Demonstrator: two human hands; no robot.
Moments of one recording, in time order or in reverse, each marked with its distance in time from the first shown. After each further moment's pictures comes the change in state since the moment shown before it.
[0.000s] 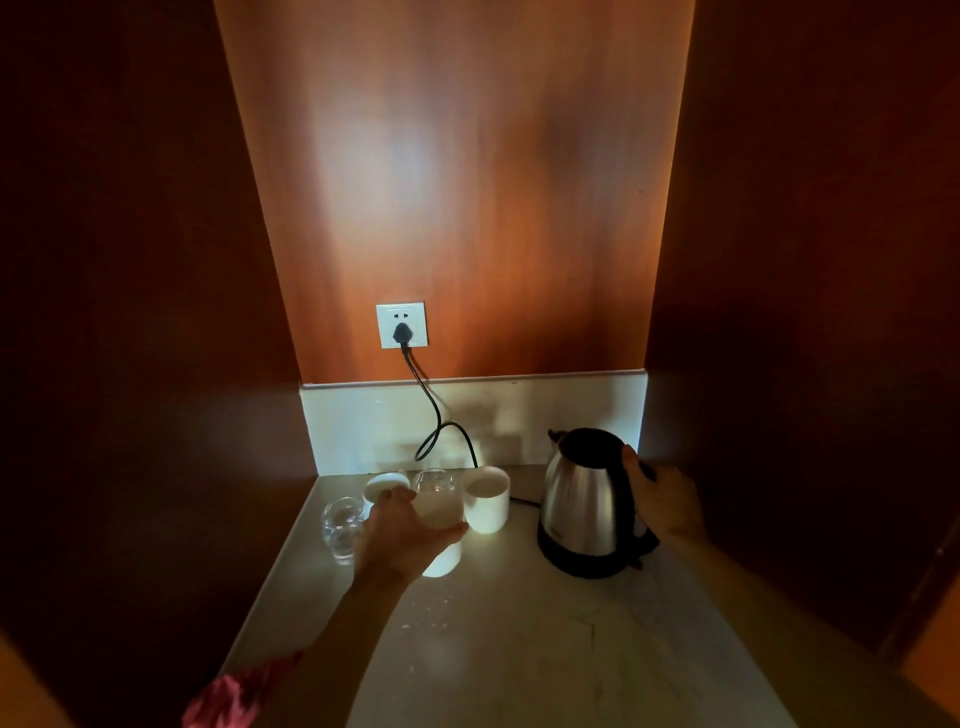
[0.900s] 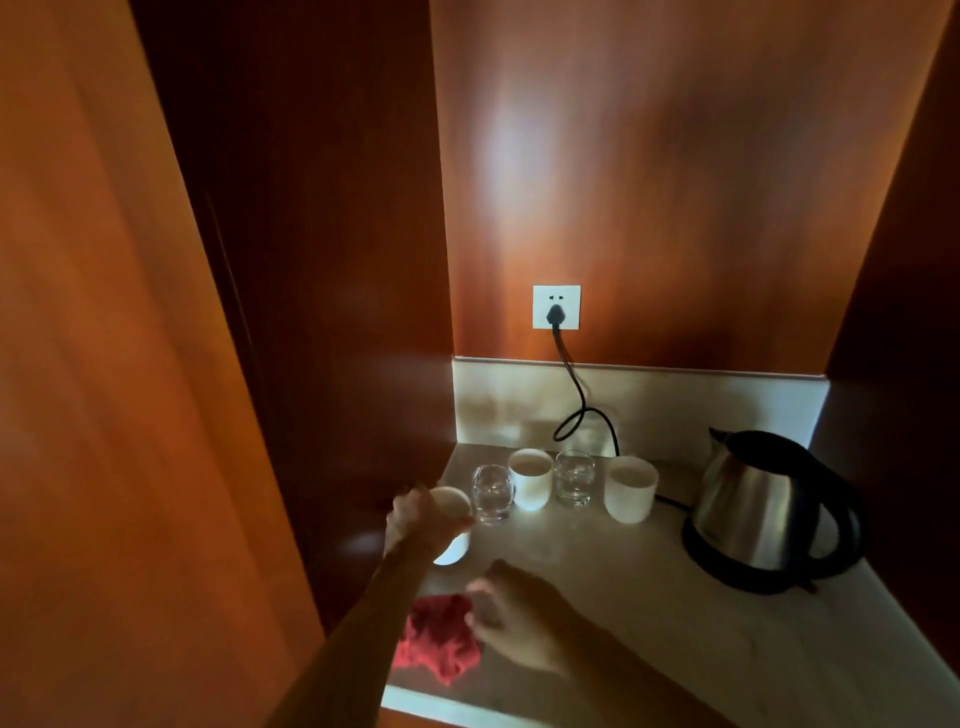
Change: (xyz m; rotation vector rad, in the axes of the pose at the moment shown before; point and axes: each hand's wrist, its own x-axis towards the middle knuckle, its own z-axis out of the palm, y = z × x) left_hand 0.000 -0.131 -0.090 0.090 0.046 -0.346; right_hand -0.233 -0.116 0.202 -0.287 -0.839 -0.842
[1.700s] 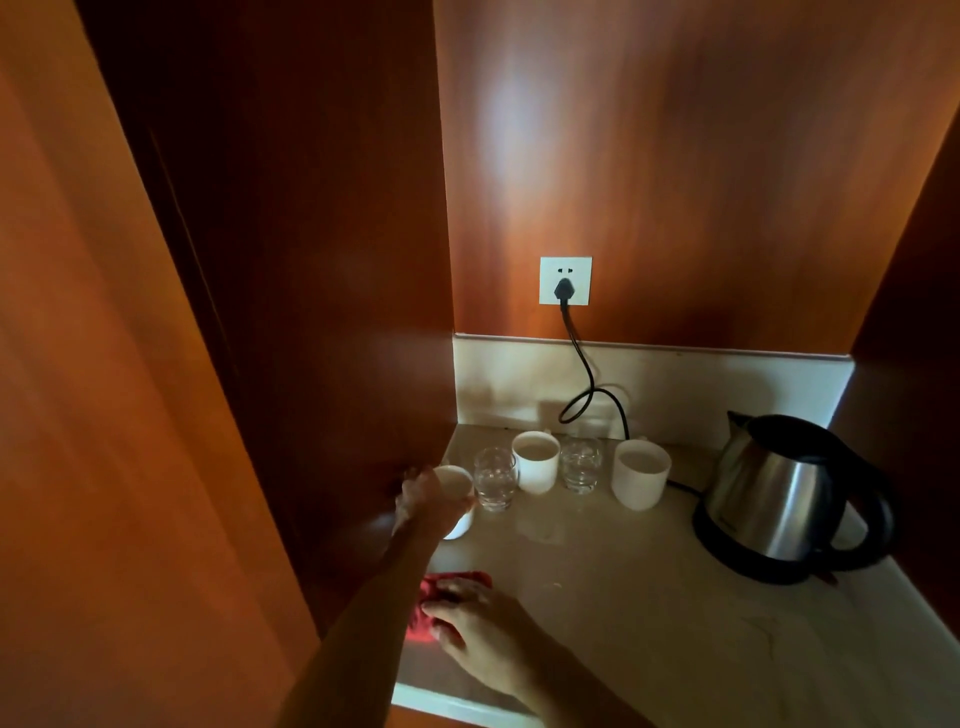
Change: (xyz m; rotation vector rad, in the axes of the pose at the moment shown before) left_hand 0.044 -0.007 0.042 0.074 -0.022 0.004; right_hand 0.026 -0.003 0.070 -0.003 0.042 -0.142
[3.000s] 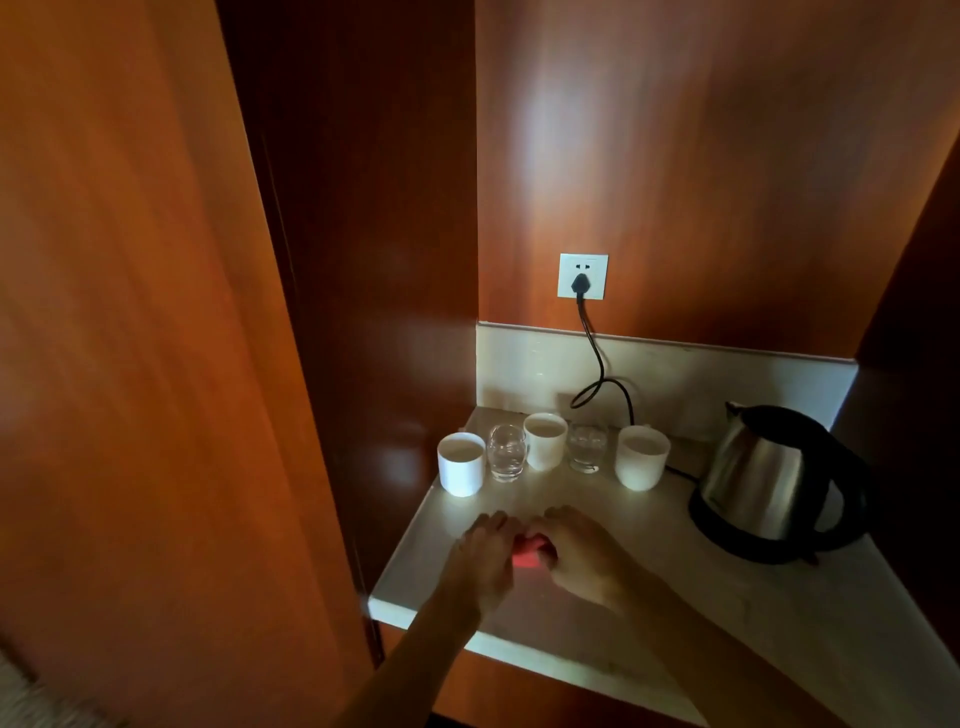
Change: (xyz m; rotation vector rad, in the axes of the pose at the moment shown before) left_hand -0.133 -0.022 0.035 0.121 0.003 0.652; right_hand -0.051 0.055 -0.082 -0.272 0.049 0.060
